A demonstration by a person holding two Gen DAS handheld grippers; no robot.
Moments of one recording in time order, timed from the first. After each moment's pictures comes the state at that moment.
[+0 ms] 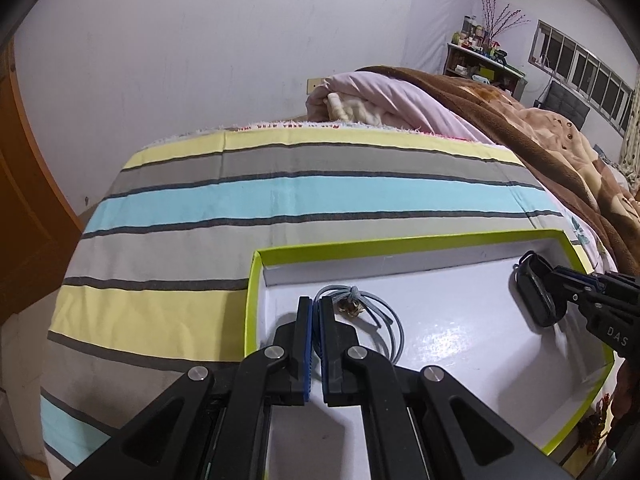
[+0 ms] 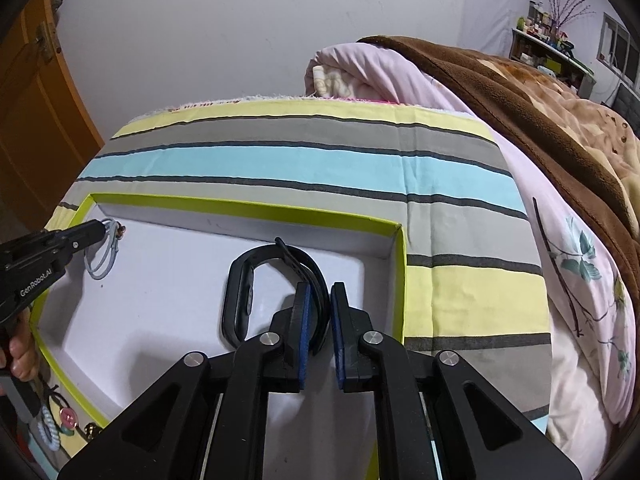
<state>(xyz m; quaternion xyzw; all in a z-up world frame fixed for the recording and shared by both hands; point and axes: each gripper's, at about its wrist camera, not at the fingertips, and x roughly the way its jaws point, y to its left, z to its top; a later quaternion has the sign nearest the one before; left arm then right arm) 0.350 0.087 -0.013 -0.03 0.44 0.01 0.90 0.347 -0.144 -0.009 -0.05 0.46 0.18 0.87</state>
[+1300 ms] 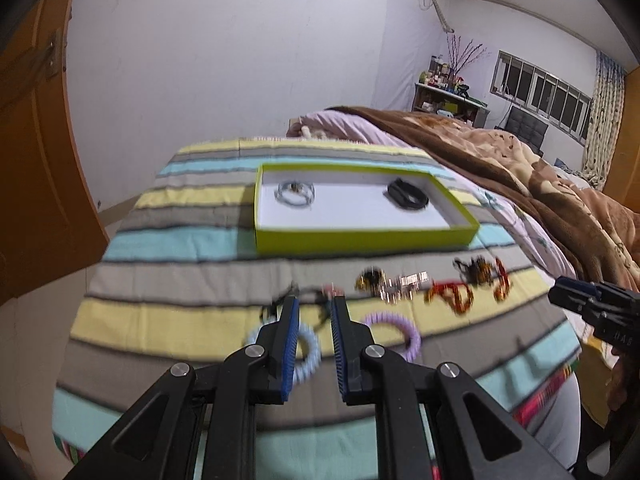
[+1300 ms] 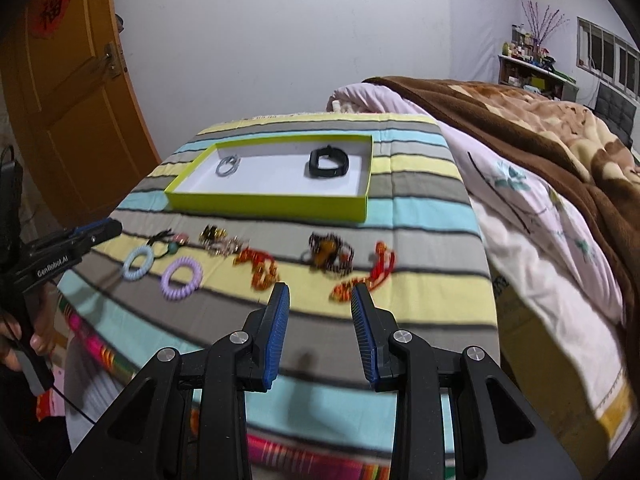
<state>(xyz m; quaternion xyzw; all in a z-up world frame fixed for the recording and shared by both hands) 0.091 0.052 0.034 -0.05 0.36 -0.02 0.93 0.103 -0.230 0.031 -0.01 0.38 0.21 0.90</state>
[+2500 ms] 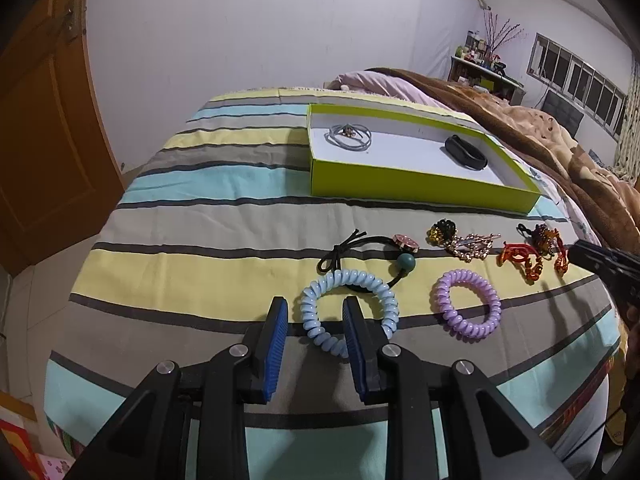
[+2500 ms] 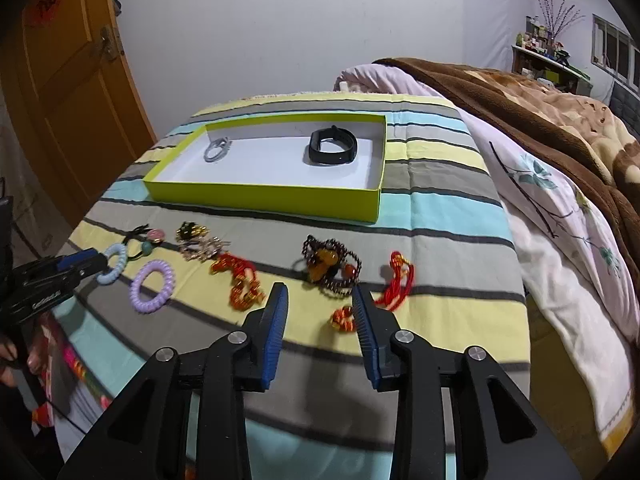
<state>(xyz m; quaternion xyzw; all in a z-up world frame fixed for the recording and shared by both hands) 0.112 0.081 -0.014 -0.05 0.42 0.04 0.90 0.159 -0.208 0.000 -0.03 0.41 0.22 0.88</state>
